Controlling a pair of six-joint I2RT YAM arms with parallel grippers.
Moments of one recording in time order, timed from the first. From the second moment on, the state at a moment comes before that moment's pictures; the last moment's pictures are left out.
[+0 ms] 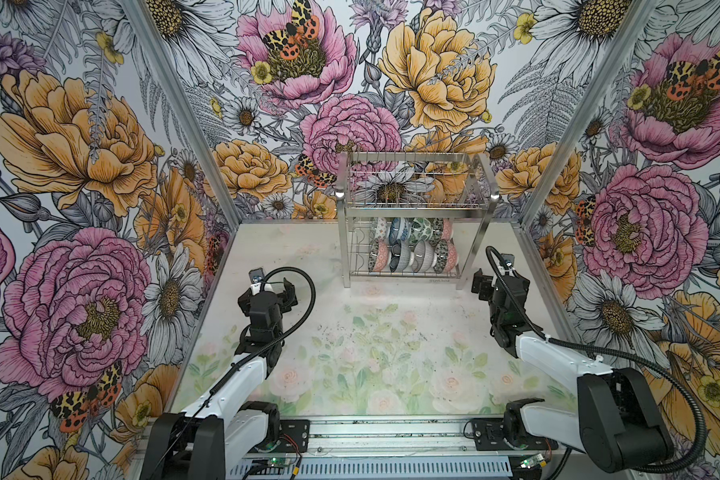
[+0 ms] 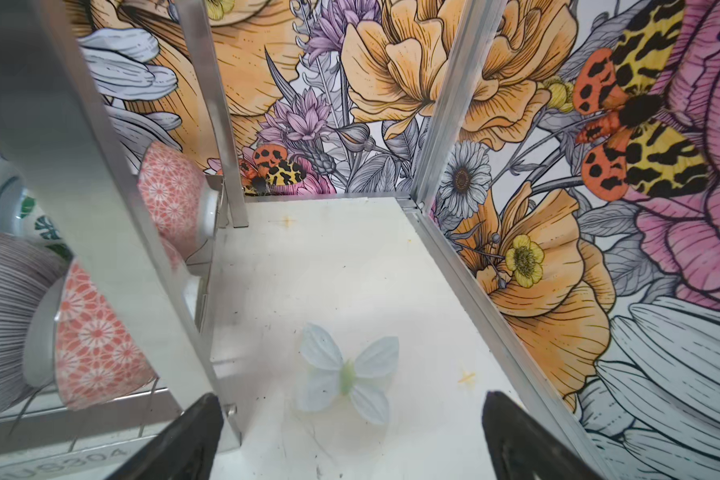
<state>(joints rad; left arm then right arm) -0.08 1.08 0.34 0.45 -0.40 -0.15 0.13 1.27 0.48 0.45 0.42 0.01</state>
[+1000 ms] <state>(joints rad) -0.01 1.55 0.38 0.96 -0.22 -0.08 0.00 1.54 0.39 0.85 0.21 0.01</state>
